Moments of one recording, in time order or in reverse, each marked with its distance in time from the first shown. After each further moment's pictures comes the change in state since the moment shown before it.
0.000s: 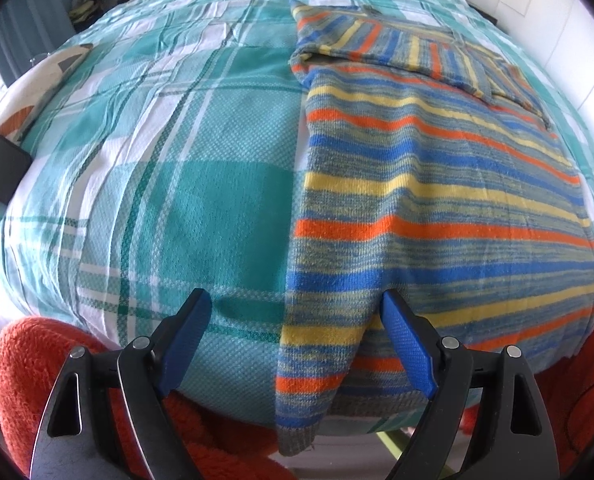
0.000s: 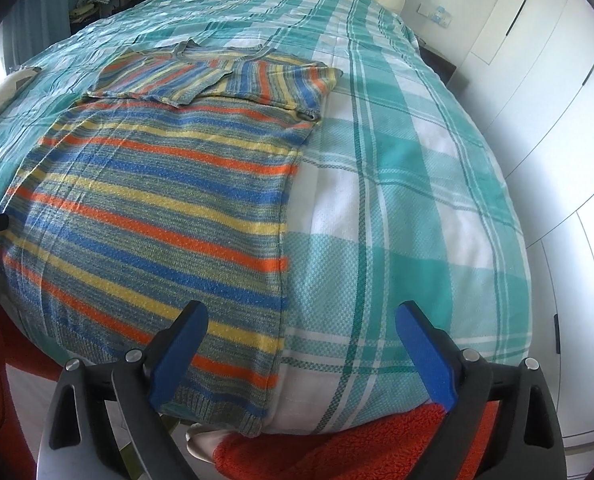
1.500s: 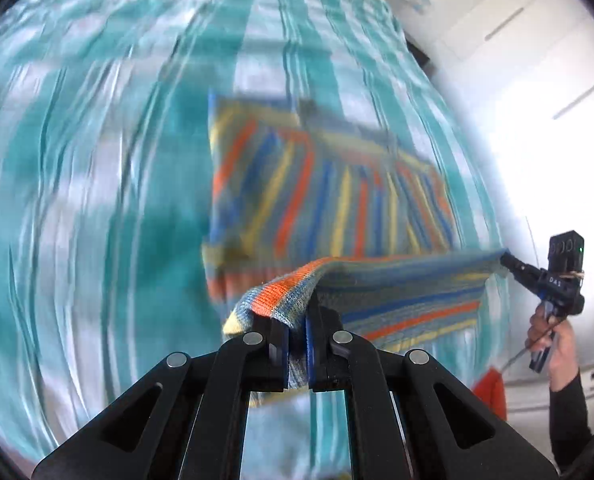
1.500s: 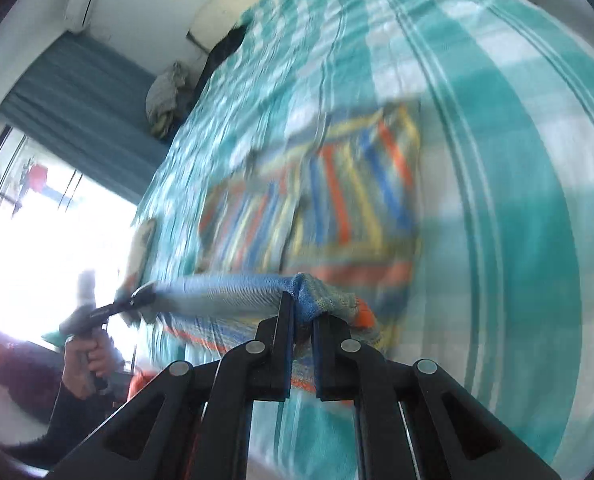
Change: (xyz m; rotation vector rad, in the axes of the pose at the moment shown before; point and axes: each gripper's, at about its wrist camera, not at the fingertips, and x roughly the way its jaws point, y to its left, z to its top) left arm 0.002 0.016 0.224 -0.043 0.010 -0.456; right arm 0.083 -0.098 0.169 0.408 0.021 0.802
